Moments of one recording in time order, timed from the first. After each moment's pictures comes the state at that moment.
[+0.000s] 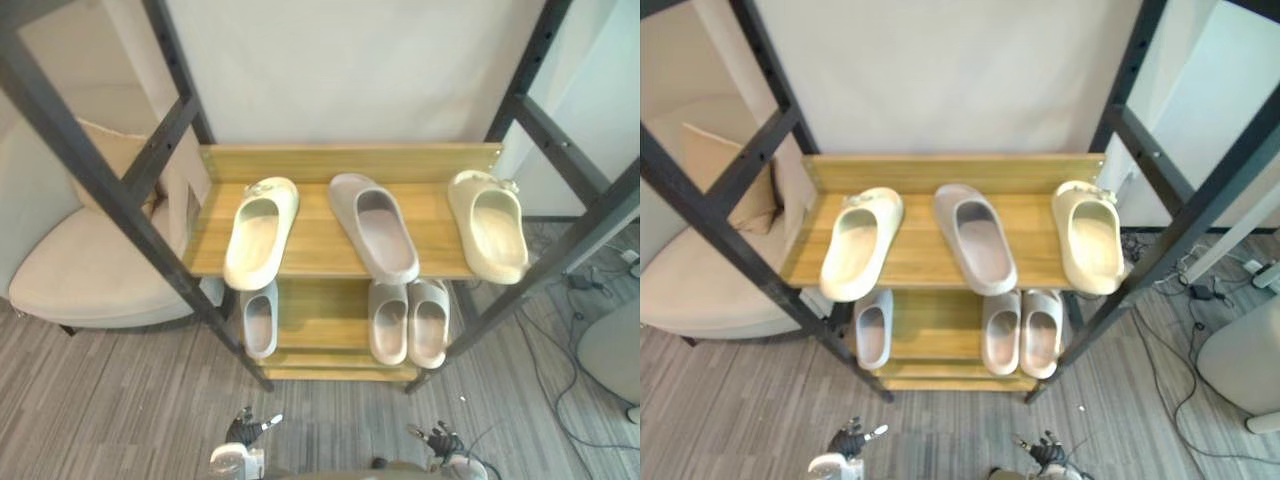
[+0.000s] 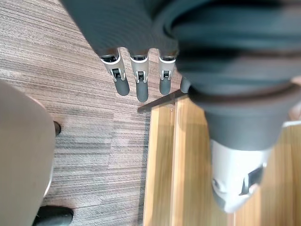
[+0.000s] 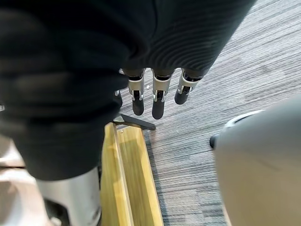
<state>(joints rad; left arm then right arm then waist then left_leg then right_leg) 0.06 0.03 0.05 1.03 -0.04 -0.08 0.08 0.09 -0.06 -0.19 1.02 0.08 -0.06 -0.06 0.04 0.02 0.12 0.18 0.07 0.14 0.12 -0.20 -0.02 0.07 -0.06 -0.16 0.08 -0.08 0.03</state>
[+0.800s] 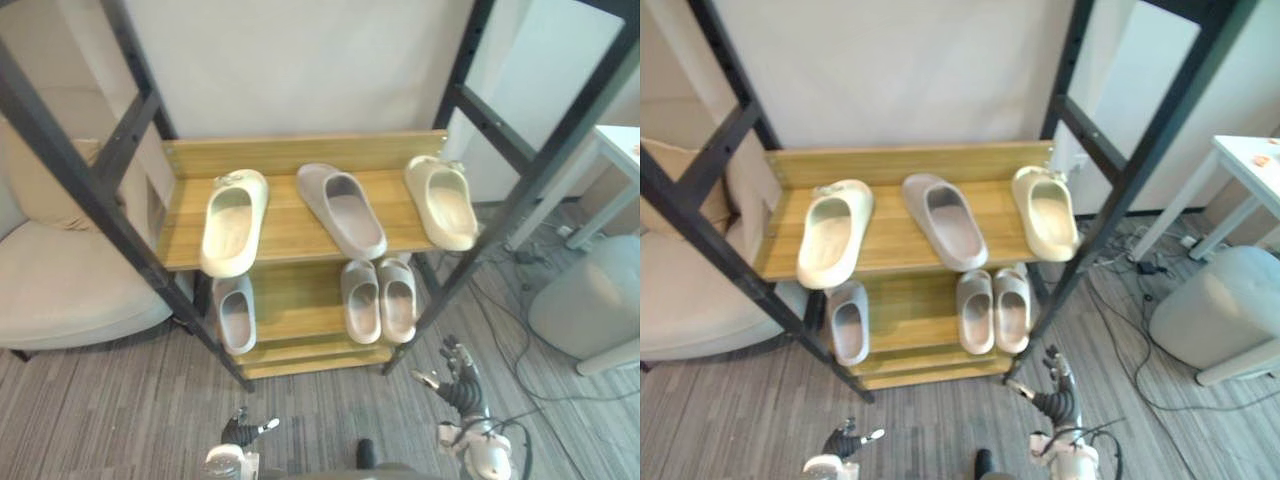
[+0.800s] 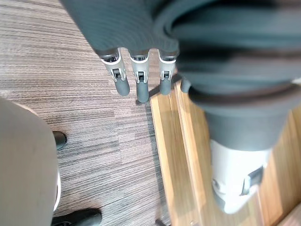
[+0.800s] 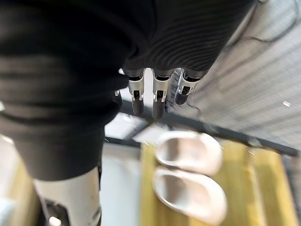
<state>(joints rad) 0.08 0.08 -0.02 1.00 0.00 -0.08 0.11 0.54 -0.04 -0.03 -0.18 -0.08 -0.11 -0.09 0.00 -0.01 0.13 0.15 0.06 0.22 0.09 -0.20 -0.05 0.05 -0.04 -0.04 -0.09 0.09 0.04</state>
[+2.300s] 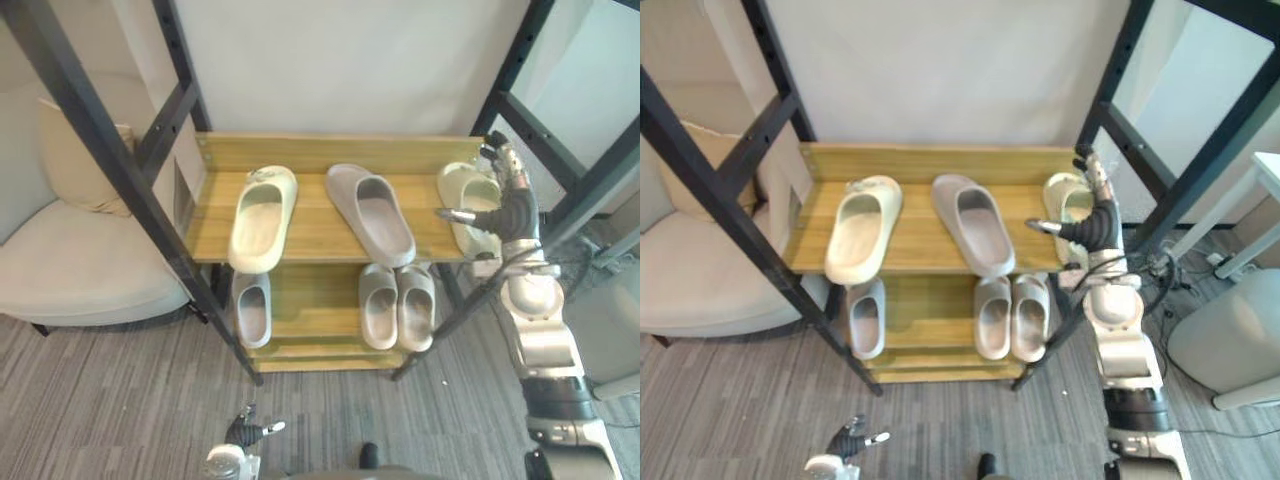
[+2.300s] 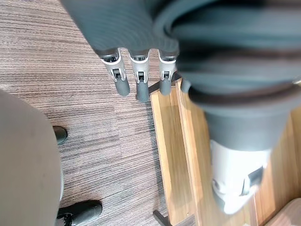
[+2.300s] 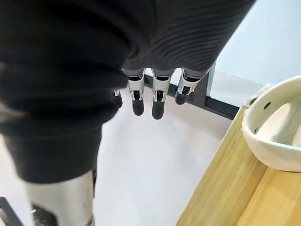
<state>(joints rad) 0.09 0.10 -0.08 0.98 0.02 -0.10 0.04 -0.34 -0.43 -0.07 -0.02 -0.09 -0.10 -0.11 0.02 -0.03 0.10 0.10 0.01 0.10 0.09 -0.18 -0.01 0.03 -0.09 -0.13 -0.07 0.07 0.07</state>
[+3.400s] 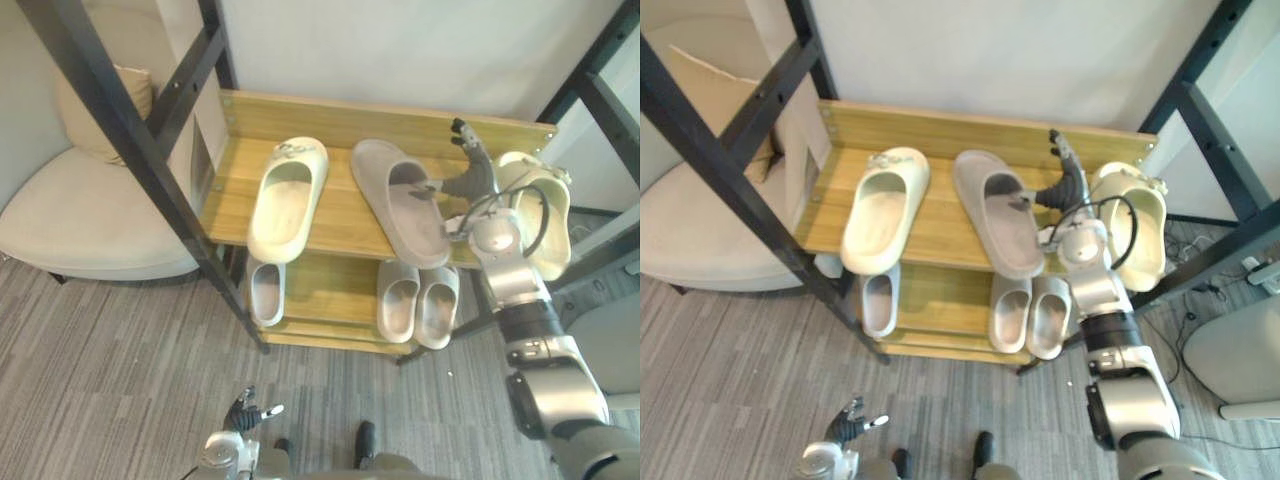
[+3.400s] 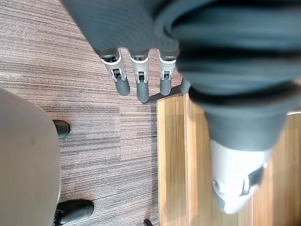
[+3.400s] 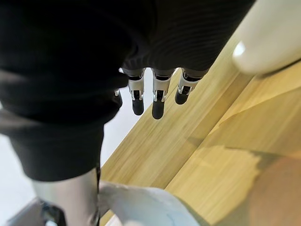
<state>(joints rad) 0.09 0.12 -0.09 0.91 -0.02 -0.12 0.04 -0.72 -0.43 0.05 0.45 -0.20 -0.02 -0.13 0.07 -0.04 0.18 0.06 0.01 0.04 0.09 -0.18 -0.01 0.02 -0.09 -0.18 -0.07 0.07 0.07</state>
